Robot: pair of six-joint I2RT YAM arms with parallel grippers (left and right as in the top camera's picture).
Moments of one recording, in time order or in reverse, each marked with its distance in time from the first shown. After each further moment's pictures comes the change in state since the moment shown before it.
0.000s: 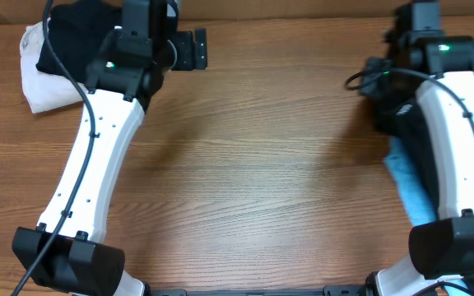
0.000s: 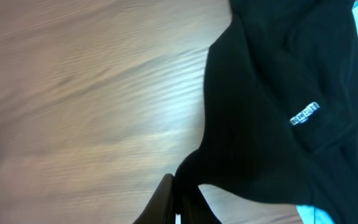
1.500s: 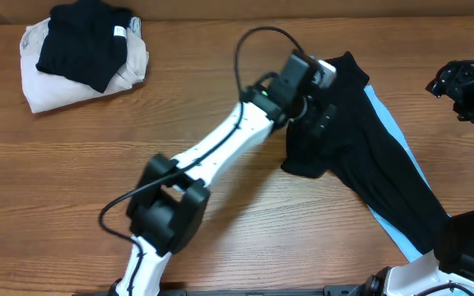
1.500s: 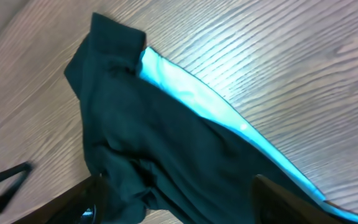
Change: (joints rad) left arm -0.485 0.437 0.031 0.272 0.190 0.077; right arm -0.483 0.006 0.001 -0.008 -0.253 -0.103
